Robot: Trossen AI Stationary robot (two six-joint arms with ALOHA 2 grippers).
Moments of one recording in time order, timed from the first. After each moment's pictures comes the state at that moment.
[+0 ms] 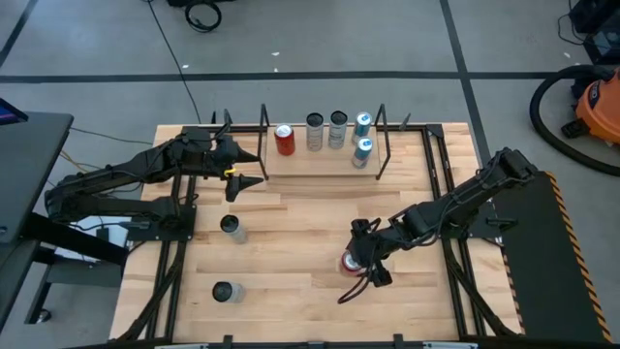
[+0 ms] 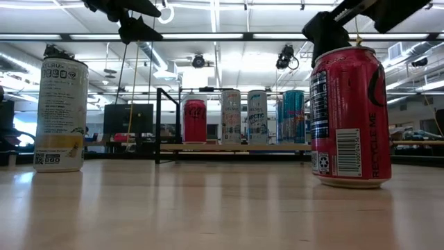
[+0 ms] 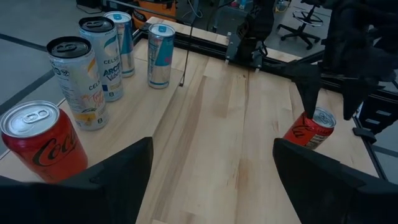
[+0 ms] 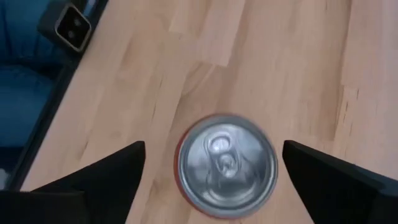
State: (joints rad) left arm 0.31 0.88 0.88 -0.40 0.14 -0.12; right arm 0.44 1.47 1.02 -0.49 0.04 0.17
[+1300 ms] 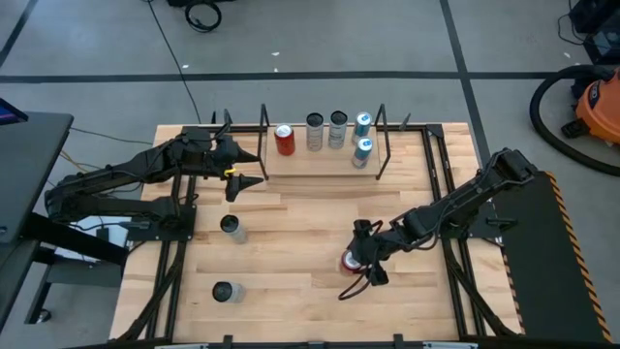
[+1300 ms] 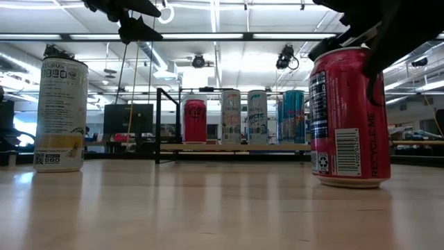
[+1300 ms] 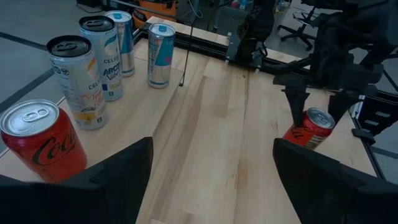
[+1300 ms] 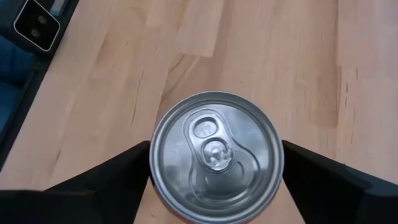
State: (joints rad) left arm 0.31 0.88 0.88 -0.40 0.13 -0.13; right arm 0.45 1.47 0.88 -0.31 0.11 0.24
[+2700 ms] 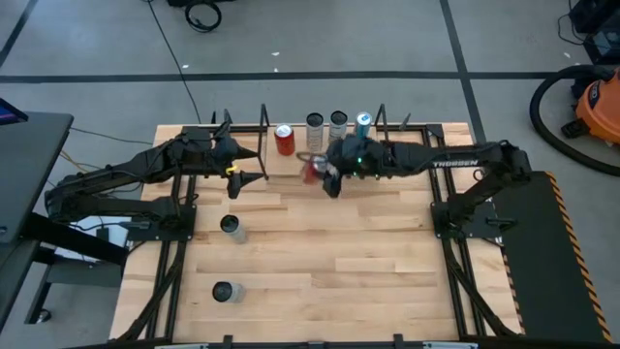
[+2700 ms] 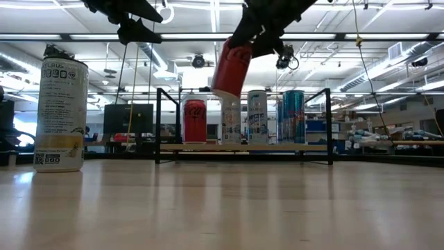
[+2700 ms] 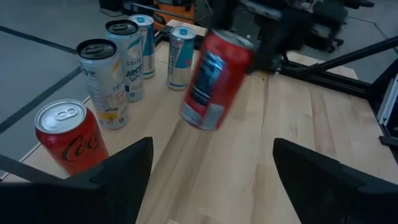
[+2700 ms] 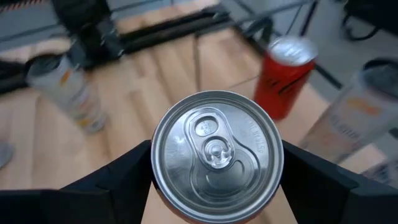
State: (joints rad) left arm 0.31 0.88 0.88 -0.40 0.05 -0.12; right arm -0.11 1.47 1.24 -0.33 0.22 0.22
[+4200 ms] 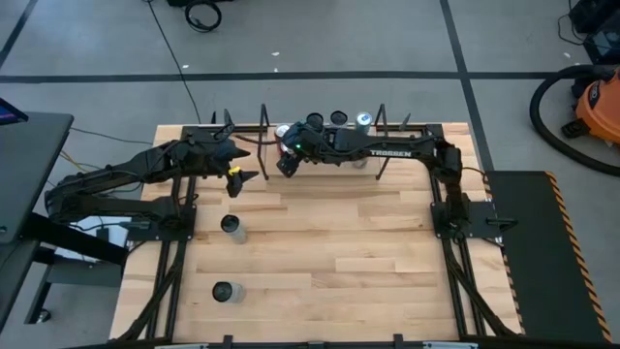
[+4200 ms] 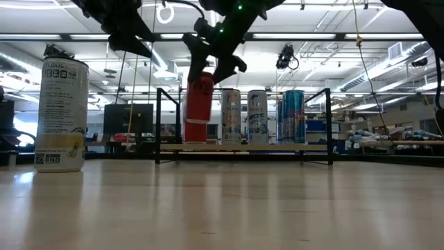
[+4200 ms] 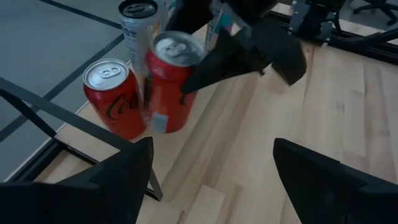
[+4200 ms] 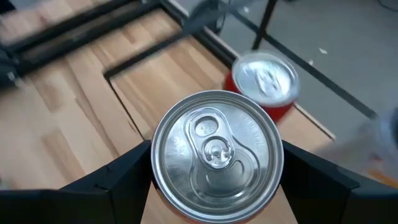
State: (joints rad) left arm 0.31 0.88 0.88 -0.53 -0.08 -0.12; right arm -0.20 2.01 1.85 -0.60 0.37 0.35
